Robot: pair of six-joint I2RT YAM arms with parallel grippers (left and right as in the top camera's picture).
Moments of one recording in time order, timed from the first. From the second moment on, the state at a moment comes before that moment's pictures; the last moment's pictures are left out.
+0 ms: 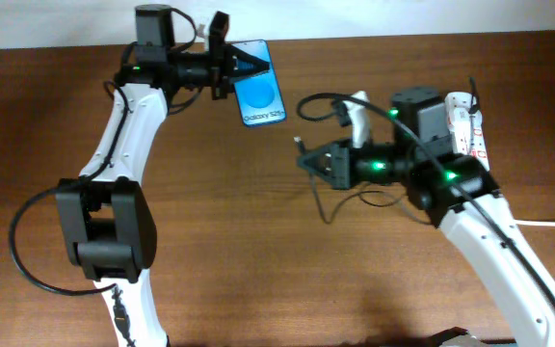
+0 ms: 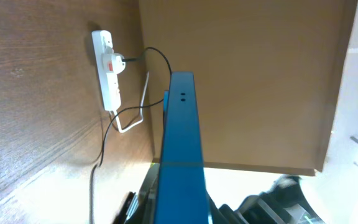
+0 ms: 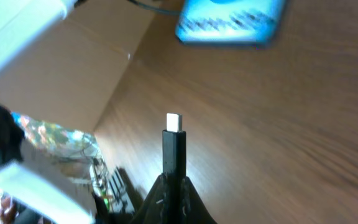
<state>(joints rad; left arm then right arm) -0.10 2.14 1.86 -0.36 1.34 -0.85 0.32 1.36 1.19 -0.51 -0.82 0.35</state>
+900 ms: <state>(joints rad) -0.13 2.14 1.86 -0.22 1.35 -1.01 0.43 1.51 1.19 -0.27 -0.65 0.67</state>
